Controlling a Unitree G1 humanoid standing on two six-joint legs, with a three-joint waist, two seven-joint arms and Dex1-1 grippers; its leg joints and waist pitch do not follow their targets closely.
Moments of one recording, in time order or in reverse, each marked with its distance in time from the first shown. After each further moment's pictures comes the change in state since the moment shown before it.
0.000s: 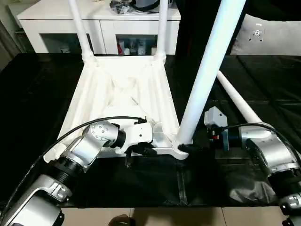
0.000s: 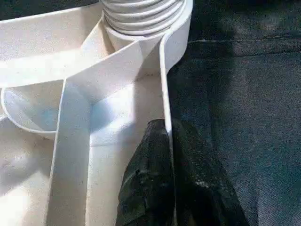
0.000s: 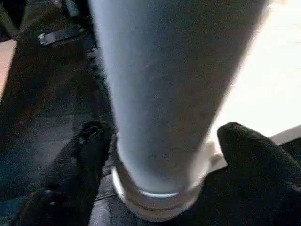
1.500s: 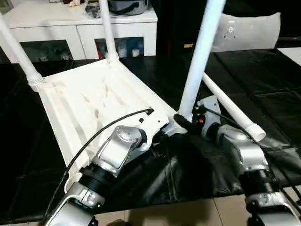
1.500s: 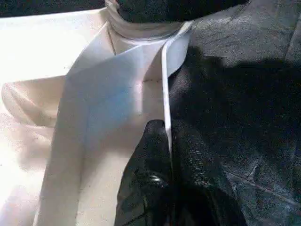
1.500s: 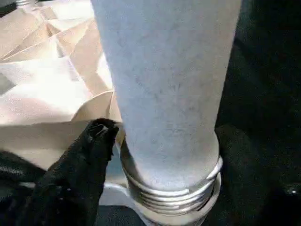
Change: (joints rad) left arm 0.041 -0.291 0.110 -0.079 0.041 0.441 0.479; right arm 0.005 0.268 -0.200 0.012 -0.024 0.220 -0.612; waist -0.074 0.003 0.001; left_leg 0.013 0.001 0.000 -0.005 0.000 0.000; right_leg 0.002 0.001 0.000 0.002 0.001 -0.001
